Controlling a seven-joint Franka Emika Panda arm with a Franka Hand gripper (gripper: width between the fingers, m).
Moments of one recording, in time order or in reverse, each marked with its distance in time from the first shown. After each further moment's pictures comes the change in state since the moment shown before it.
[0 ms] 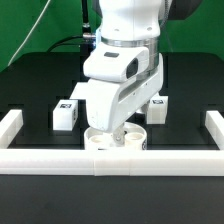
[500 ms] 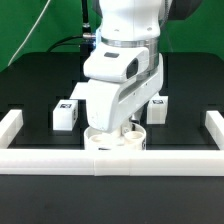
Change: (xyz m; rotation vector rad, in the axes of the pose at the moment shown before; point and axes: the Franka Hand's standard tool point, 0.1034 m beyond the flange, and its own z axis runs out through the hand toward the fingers) arm 0.000 0.000 0.000 0.000 0.000 0.000
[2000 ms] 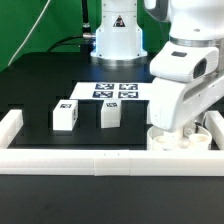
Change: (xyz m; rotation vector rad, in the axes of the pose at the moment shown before) arm 0.098 -0.044 0.002 0.002 0.027 0.189
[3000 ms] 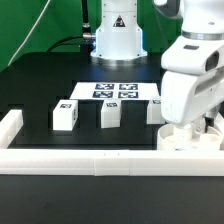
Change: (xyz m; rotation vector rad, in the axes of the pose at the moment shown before) arm 0.015 -0.008 -0.017 -0.019 0.017 0.035
